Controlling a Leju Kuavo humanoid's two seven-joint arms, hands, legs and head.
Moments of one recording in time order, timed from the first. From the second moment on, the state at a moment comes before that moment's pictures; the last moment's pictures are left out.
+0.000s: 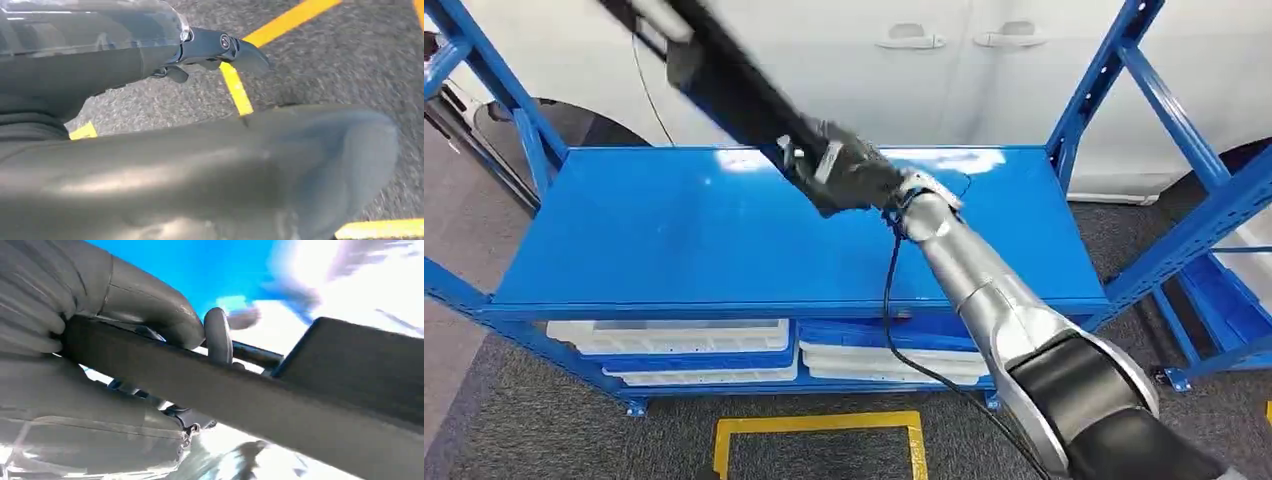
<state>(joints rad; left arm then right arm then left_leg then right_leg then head) -0.18 -0.15 1.02 -0.17 -1.40 0.02 -0.07 -0.99 0.10 0.40 -0.83 0.33 0.28 -0.47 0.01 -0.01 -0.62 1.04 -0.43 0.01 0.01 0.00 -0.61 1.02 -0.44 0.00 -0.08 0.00</state>
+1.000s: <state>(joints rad) -0.17 -0.16 1.14 -0.17 -1.25 0.04 -0.28 -0.27 -0.05 0.55 -1.42 -0.12 0.51 -0.65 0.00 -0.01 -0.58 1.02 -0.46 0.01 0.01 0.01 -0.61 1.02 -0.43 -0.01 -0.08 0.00</state>
